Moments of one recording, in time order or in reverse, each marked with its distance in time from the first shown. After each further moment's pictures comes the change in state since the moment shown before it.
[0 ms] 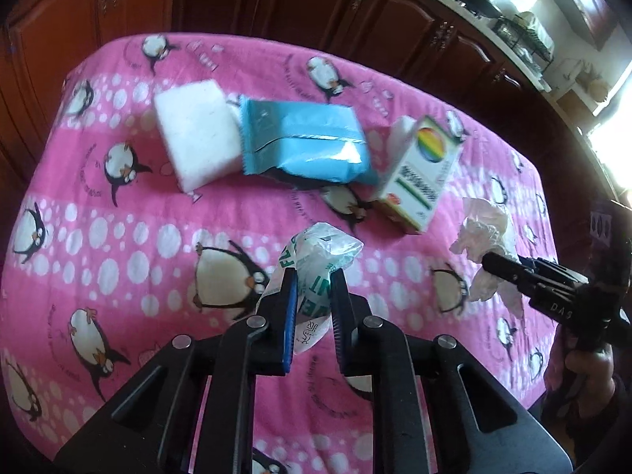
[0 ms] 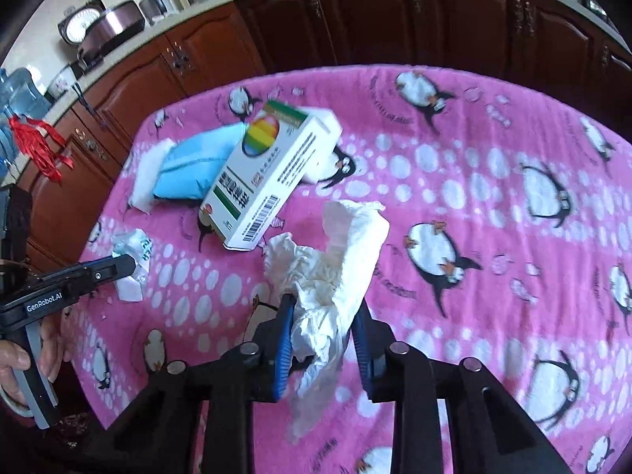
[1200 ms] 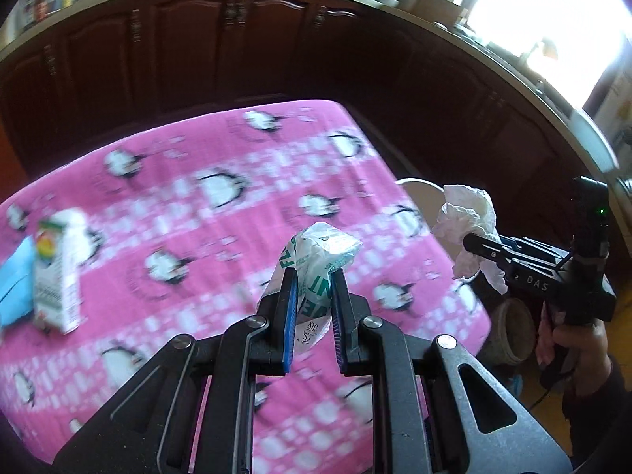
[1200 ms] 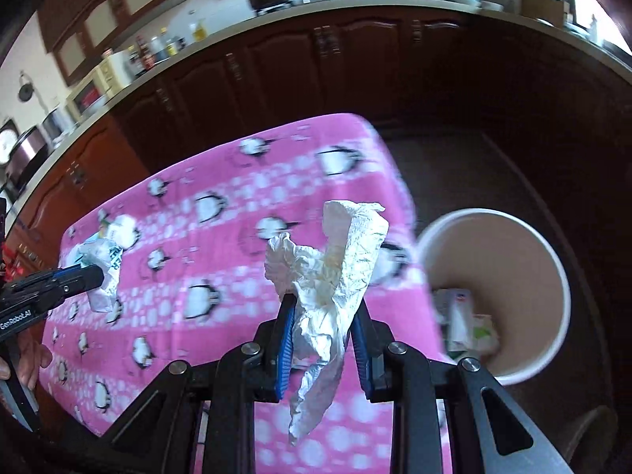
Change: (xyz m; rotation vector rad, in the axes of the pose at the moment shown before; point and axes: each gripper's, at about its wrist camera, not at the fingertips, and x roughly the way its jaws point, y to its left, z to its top) left arm 0.028 -0.325 -0.008 0.487 0.051 -0.253; right arm -0.219 -0.219 -0.125 0.343 -0.208 -0.293
